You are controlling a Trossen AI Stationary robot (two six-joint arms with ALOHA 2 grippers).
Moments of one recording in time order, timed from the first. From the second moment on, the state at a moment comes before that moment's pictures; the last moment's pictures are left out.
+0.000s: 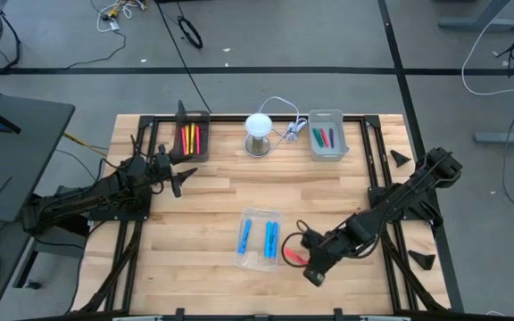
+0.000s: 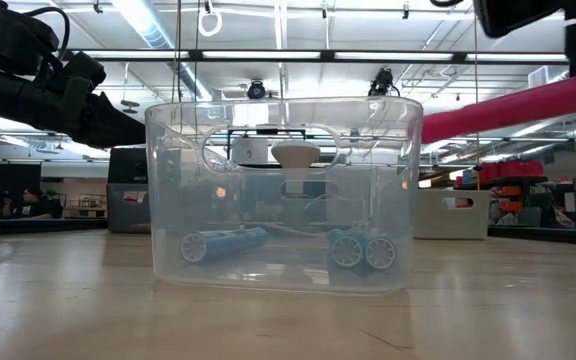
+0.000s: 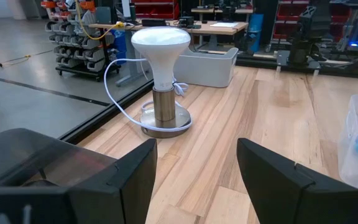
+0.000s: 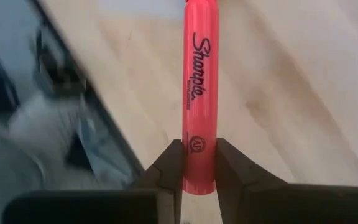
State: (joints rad) left arm 0.40 0.21 0.01 0.07 -0.05 0.01; right arm 0.62 1.57 1.05 -0.53 -0.05 1.28
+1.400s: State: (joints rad) left arm 0.40 0.21 0.01 0.07 -0.05 0.01; right arm 0.51 1.90 1.44 -0.51 0.43 1.98
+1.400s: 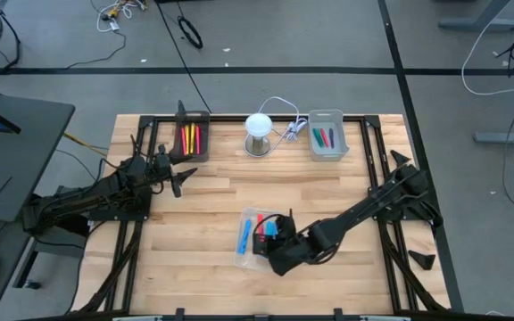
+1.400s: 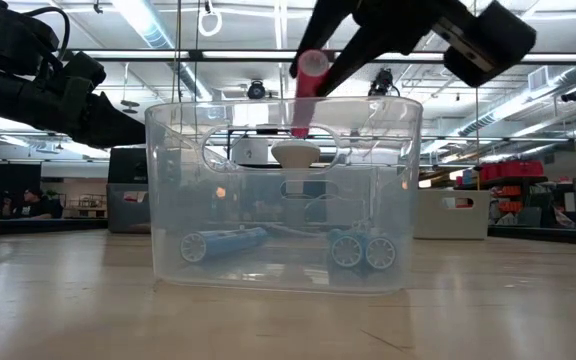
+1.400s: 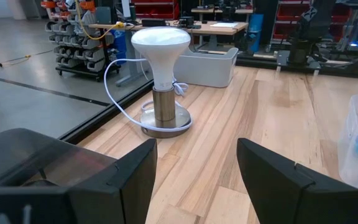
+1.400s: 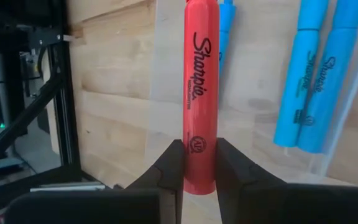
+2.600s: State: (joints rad) left arm 0.40 0.21 0.01 0.07 -0.05 0.01; right arm 0.38 2.09 1.56 -0.63 0.20 1.90
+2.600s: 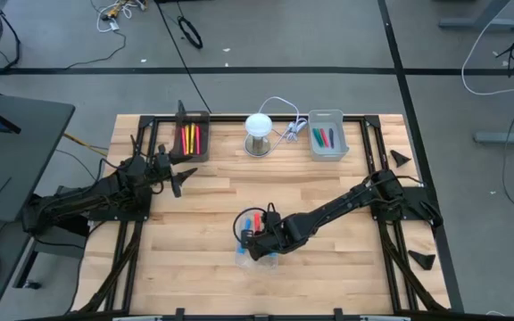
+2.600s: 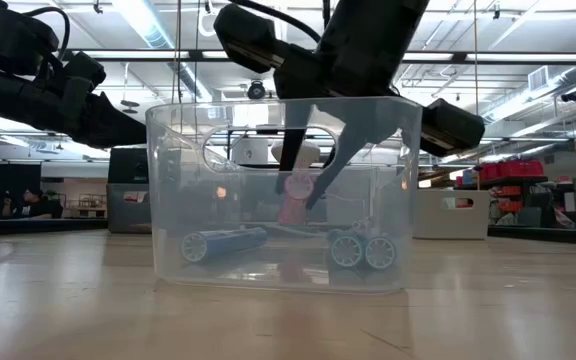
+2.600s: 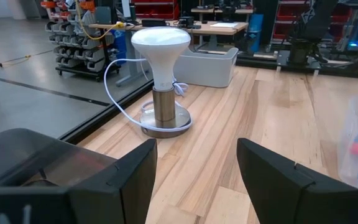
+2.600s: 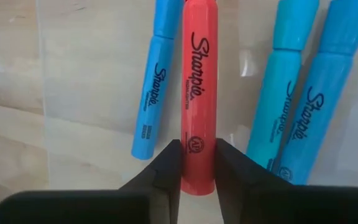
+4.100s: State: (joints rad) left arm 0.40 0.21 0.01 0.07 -0.05 0.01; right arm 0.36 1.93 1.56 -0.67 0.49 0.81
